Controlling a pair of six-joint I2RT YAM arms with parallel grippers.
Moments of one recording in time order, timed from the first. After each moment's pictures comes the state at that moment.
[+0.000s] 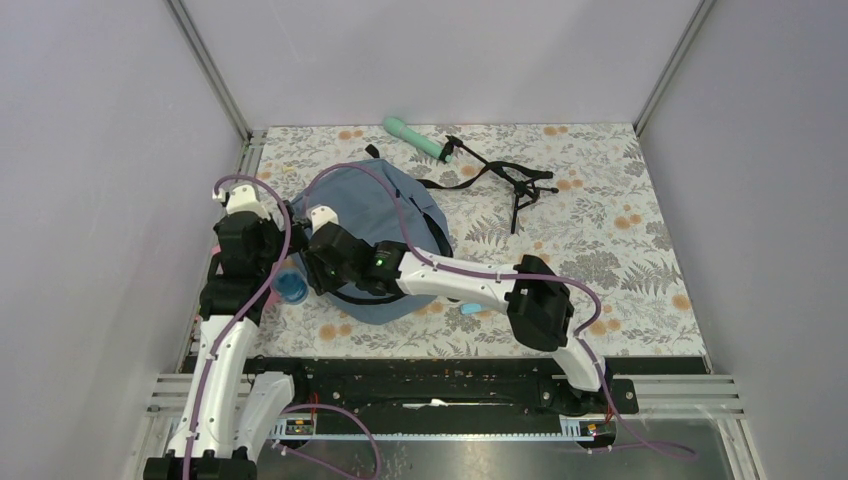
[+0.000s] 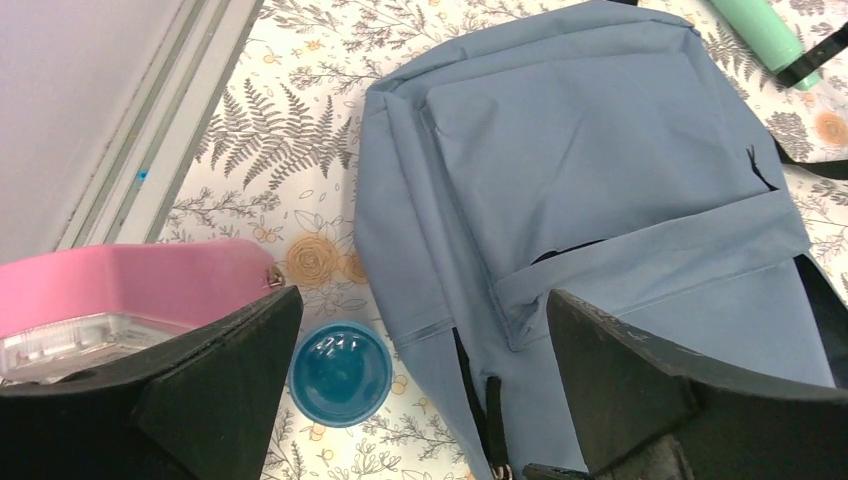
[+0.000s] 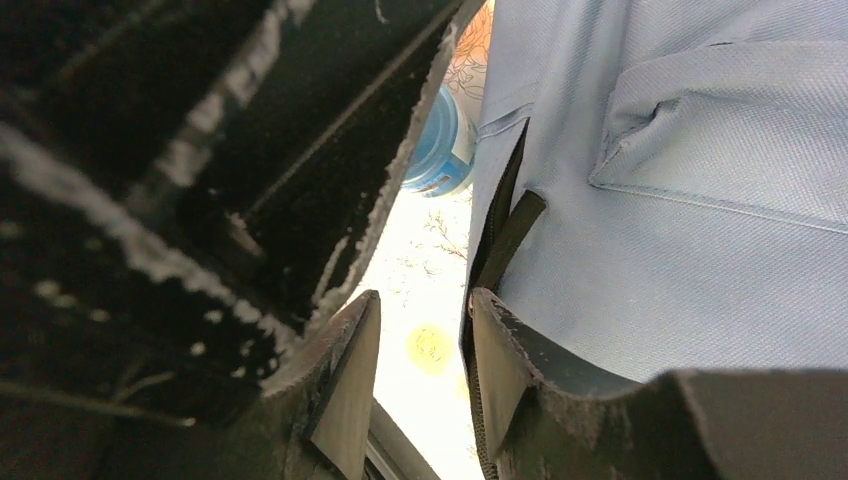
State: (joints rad) left arm -0.01 0.75 0.80 -0.50 -0.14 -0.27; right arm 1.22 2.14 1.88 -0.36 0.15 0.51
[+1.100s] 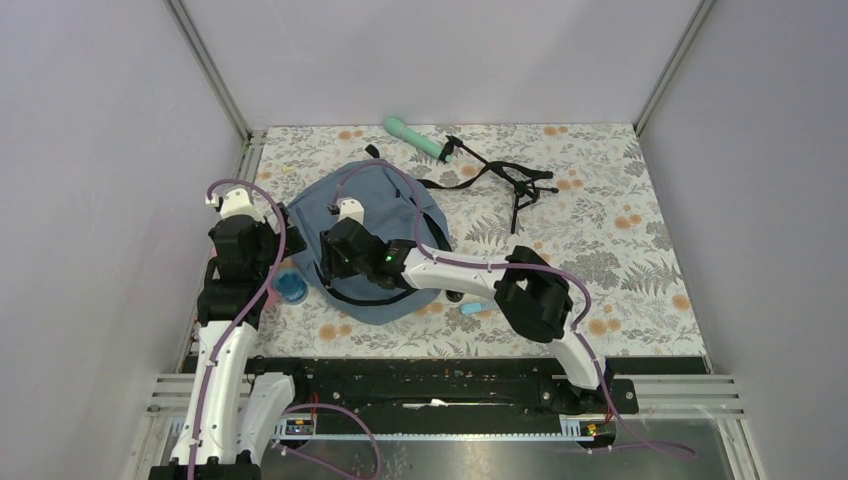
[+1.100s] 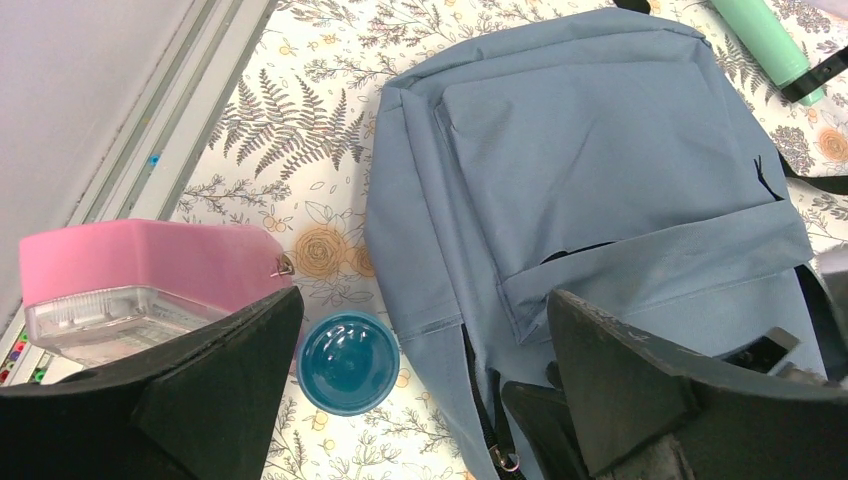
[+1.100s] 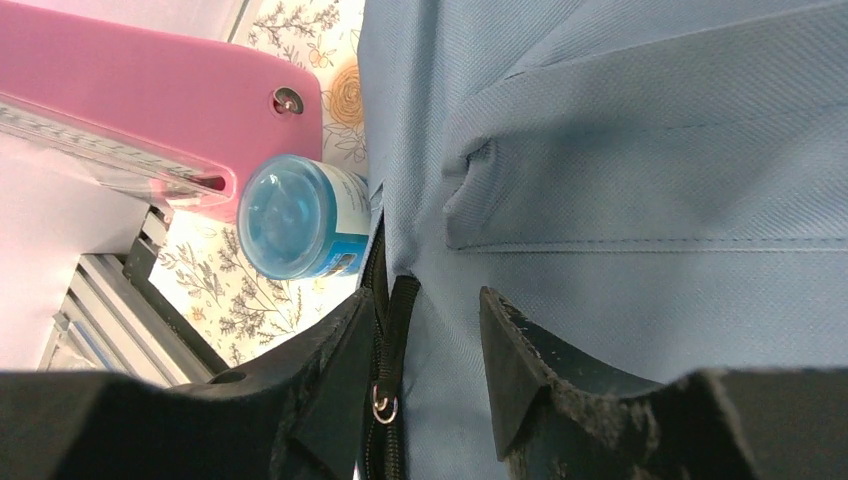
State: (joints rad) left arm 0.02 0.72 0.79 -0.53 -0.16 -0.29; right arm 1.14 2.16 1.72 -0.14 0.22 0.68
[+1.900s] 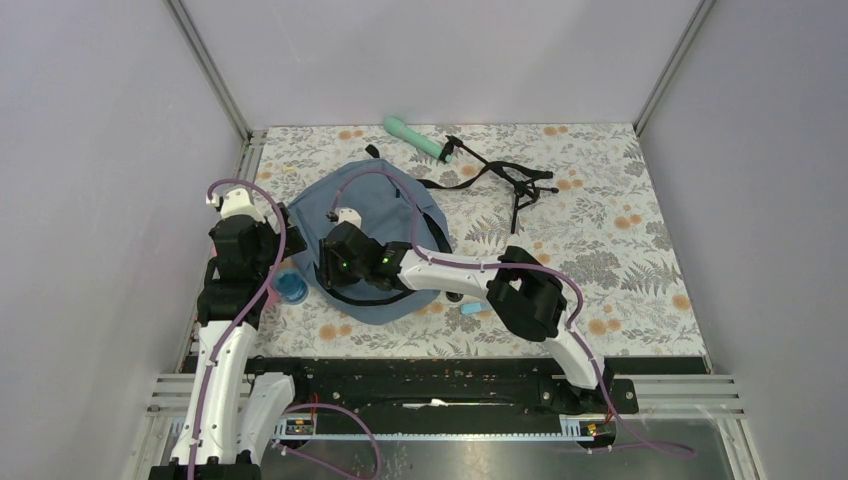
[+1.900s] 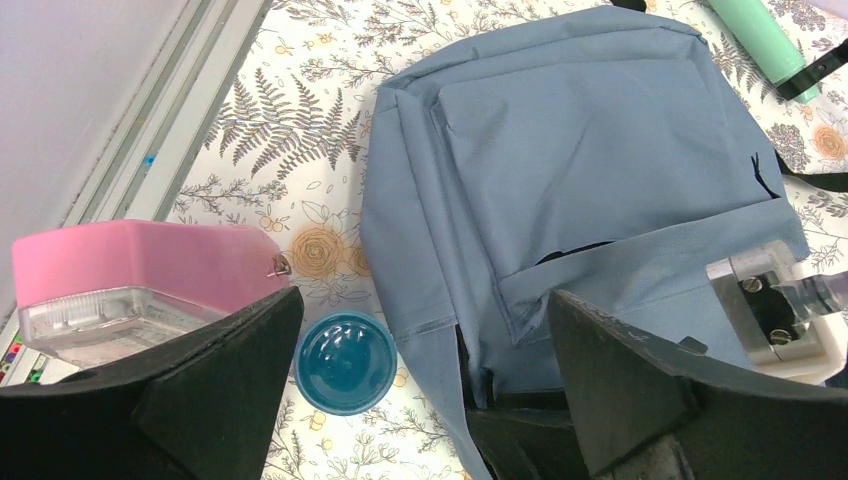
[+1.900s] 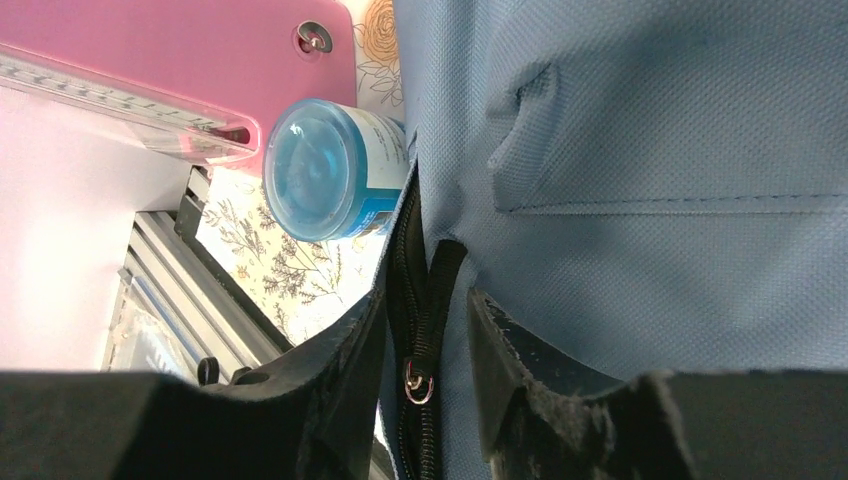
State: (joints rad) left arm 0.02 0.72 0.79 -0.53 -0.15 -0.29; right arm 1.14 2.21 1.74 -0.16 0.08 0.79
